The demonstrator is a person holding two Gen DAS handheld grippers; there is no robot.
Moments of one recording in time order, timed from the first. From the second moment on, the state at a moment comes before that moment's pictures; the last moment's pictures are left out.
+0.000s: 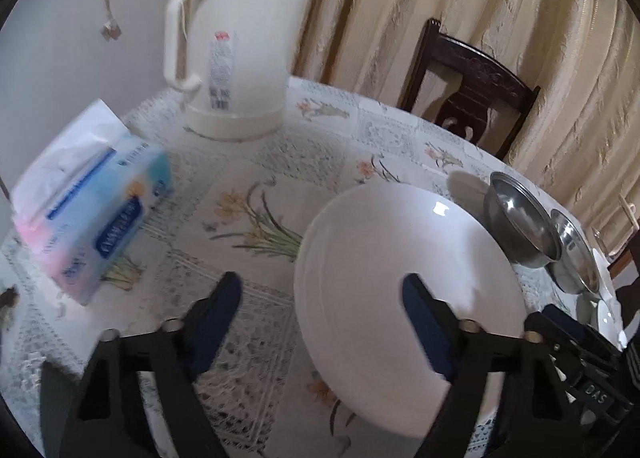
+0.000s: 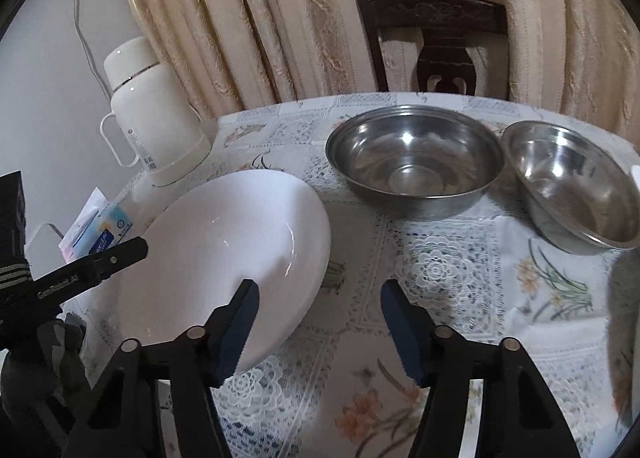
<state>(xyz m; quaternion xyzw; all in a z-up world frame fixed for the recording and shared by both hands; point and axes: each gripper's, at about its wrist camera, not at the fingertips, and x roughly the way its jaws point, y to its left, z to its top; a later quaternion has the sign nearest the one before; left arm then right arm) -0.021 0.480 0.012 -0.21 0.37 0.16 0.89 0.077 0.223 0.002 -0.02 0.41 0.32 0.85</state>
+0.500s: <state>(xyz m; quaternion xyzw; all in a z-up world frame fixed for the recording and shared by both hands) -0.007 0.481 -0.009 -0.23 0.37 0.12 0.89 0.096 0.237 -0.019 0.00 0.44 0.37 0.82</state>
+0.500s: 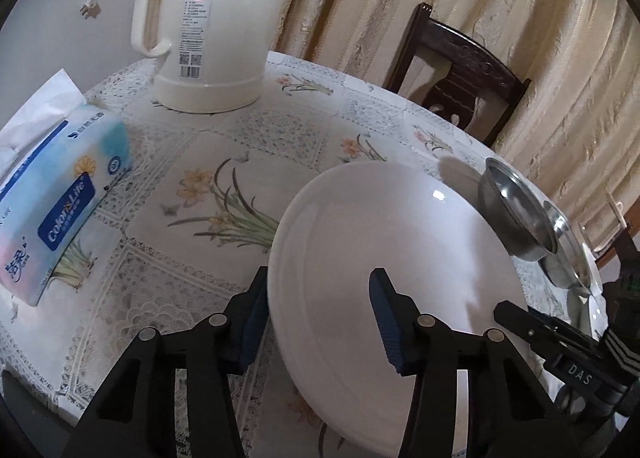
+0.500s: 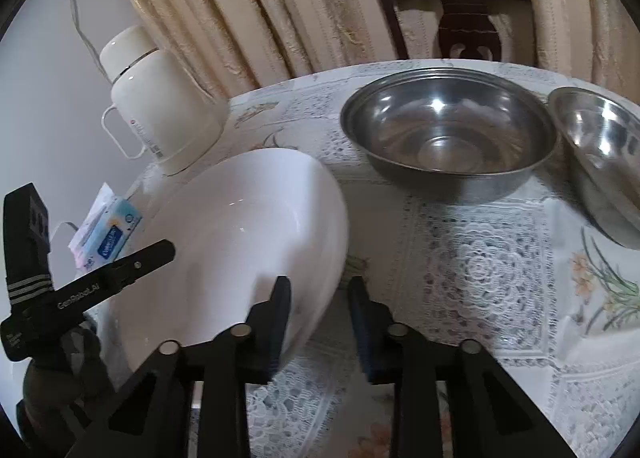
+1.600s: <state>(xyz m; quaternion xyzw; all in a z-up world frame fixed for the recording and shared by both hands) -0.046 0.395 0.008 -0.18 0.39 0.08 0.90 0.043 0.154 -0.010 0.01 0.43 0.37 0.82</state>
